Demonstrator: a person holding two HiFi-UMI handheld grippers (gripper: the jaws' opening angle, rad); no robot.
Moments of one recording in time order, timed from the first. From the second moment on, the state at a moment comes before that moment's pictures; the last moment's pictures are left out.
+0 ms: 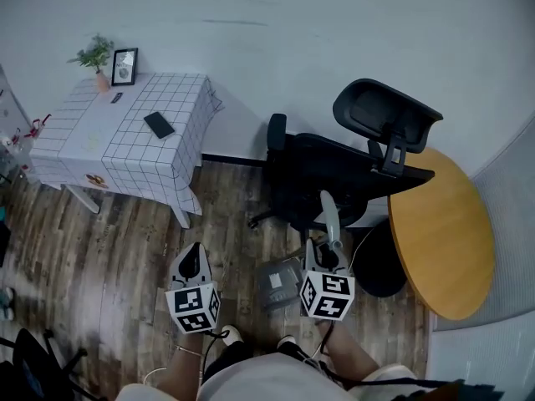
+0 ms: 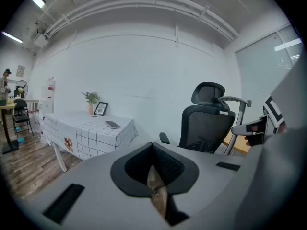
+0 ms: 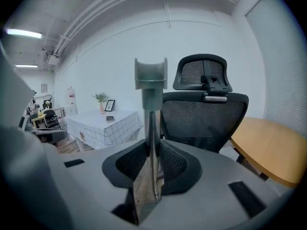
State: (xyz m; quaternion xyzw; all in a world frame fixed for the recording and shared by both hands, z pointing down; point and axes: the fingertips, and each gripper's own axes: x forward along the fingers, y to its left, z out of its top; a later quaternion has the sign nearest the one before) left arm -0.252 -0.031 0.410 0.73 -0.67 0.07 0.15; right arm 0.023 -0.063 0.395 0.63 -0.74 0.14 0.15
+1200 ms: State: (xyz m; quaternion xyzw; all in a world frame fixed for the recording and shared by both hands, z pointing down) left arm -0.341 -0.181 0.398 0.69 -0.70 0.08 0.13; right arm -0.105 -0.236 0.407 0.58 -0.79 0.15 0.16
